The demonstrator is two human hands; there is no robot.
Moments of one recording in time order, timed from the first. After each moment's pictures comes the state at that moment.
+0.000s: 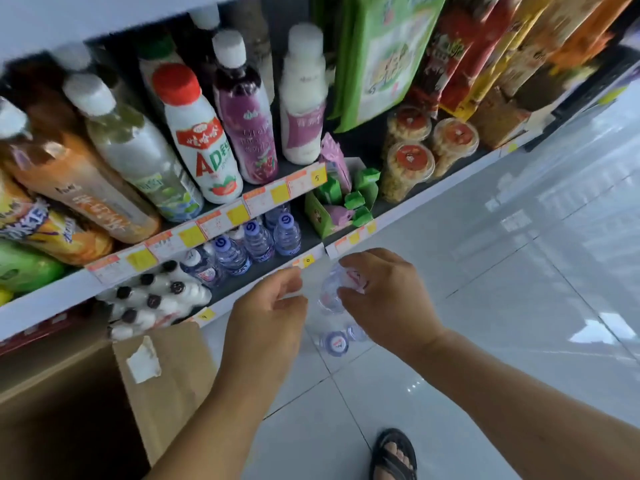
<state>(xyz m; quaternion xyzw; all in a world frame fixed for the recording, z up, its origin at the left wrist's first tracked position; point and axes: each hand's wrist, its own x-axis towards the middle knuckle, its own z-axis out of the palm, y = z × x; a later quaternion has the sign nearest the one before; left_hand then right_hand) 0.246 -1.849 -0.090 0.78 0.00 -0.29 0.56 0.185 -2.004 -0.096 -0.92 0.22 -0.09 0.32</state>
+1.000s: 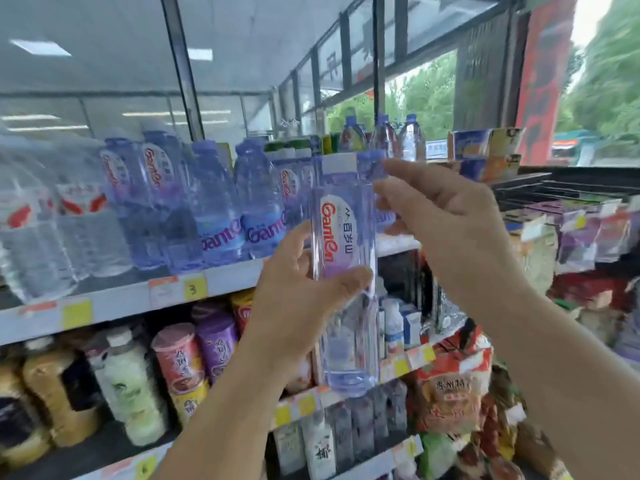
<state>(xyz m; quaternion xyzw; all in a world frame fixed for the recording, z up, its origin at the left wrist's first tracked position) 0.270 -1.698 0.701 0.64 -0.36 0.02 0.68 0.198 -1.856 0.748 -0.72 -0.08 -0.44 0.53</state>
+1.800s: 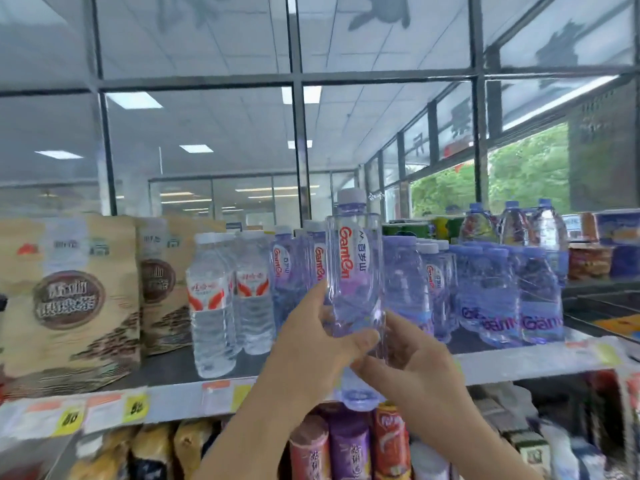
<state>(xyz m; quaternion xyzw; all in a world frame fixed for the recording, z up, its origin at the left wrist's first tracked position) 0.355 -1.552 0.762 0.74 -0.26 0.13 0.60 0.323 -1.702 0.727 -0.76 -0.20 -0.28 0.55</state>
